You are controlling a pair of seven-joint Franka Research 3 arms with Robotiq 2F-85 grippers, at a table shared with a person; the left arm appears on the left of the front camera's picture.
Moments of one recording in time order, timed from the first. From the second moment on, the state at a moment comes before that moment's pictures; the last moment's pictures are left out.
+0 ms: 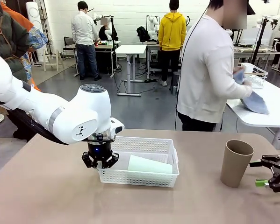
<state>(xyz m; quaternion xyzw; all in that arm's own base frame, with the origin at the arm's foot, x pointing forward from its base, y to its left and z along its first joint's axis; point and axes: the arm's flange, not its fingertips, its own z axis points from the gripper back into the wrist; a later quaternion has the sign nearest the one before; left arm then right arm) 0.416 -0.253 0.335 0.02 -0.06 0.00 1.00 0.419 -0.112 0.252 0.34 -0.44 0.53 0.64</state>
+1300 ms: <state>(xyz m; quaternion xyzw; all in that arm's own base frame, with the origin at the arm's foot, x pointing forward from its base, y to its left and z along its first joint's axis) 0.416 -0.253 0.335 0.02 -0.06 0.00 1.00 0.459 -0.080 0.225 0.42 -0.42 0.52 0.61</state>
